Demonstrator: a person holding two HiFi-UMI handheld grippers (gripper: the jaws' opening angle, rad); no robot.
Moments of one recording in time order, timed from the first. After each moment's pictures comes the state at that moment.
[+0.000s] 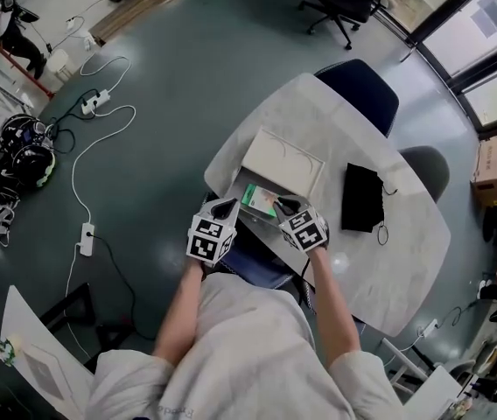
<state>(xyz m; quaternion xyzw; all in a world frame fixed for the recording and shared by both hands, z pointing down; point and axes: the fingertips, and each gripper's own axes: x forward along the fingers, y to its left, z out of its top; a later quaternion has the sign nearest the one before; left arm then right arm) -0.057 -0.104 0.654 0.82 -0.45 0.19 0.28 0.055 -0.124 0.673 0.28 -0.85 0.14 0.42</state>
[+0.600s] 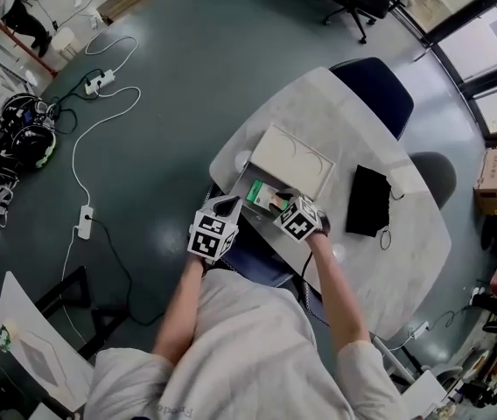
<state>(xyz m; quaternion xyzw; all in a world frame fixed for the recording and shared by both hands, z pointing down) -0.064 -0.105 0.680 0.81 -0.45 0.20 0.32 0.039 -0.117 0.742 0.15 -0.83 0.11 0.53</state>
